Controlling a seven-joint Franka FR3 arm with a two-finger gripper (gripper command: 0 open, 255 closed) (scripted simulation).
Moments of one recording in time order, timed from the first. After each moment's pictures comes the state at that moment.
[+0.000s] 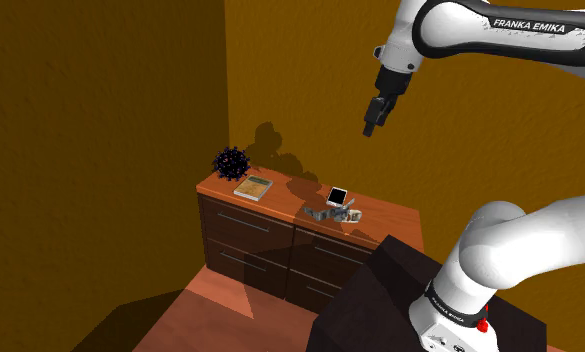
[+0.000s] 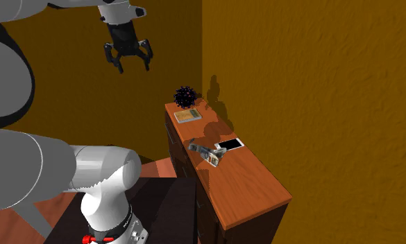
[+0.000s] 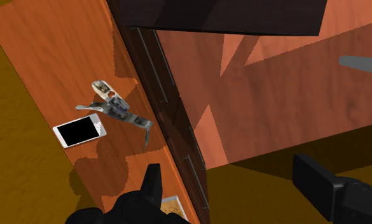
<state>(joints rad) -0.01 -0.75 -0.03 -2.29 -0.07 1.67 -0.15</state>
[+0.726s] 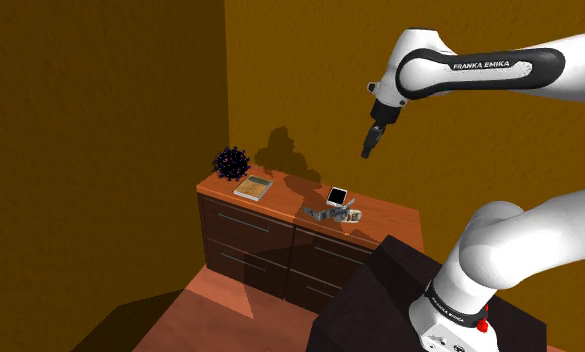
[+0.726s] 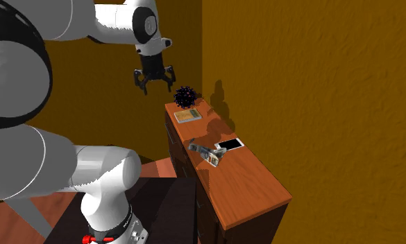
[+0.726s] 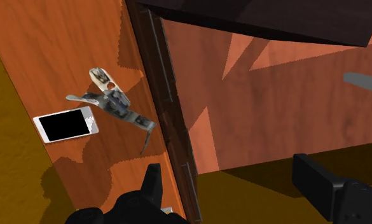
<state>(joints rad) -0.01 -0.68 -0.21 -2.47 -0.12 1.93 -0.39</state>
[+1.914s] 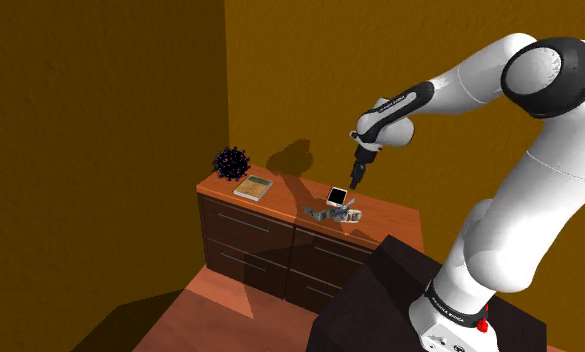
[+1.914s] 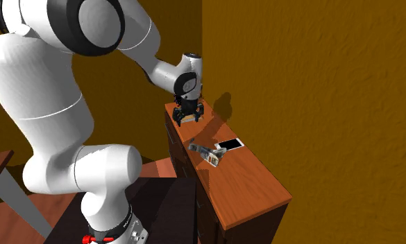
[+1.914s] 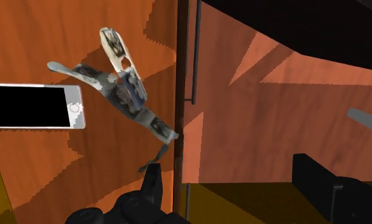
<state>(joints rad) 0.14 -0.08 -0.62 -2.46 0.16 2.44 -1.09</state>
